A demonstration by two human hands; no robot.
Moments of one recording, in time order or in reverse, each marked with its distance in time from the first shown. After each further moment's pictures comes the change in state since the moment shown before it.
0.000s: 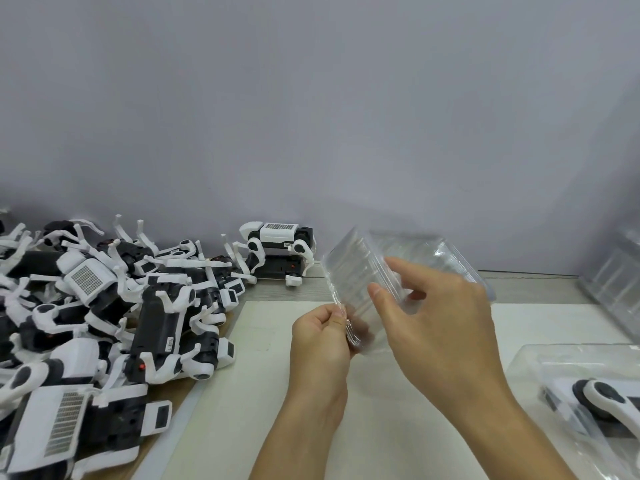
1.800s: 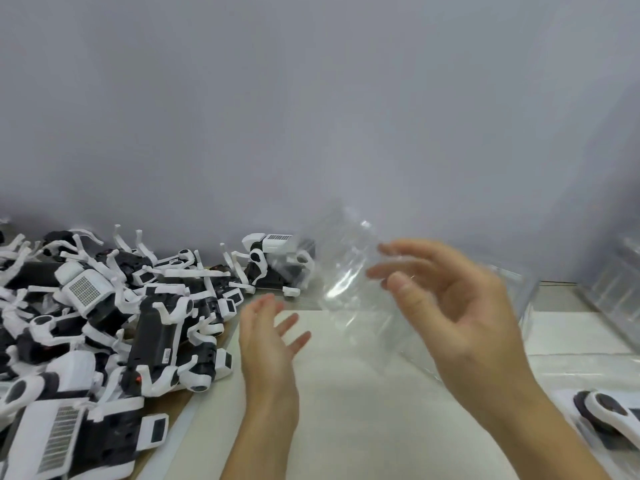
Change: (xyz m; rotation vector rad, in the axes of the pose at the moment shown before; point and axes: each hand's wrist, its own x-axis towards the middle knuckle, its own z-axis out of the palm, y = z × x) left_hand 0.013 0.018 -0.033 -0.196 0.294 0.116; right_hand 0.008 -0.002 -0.024 0.589 -0.128 -0.184
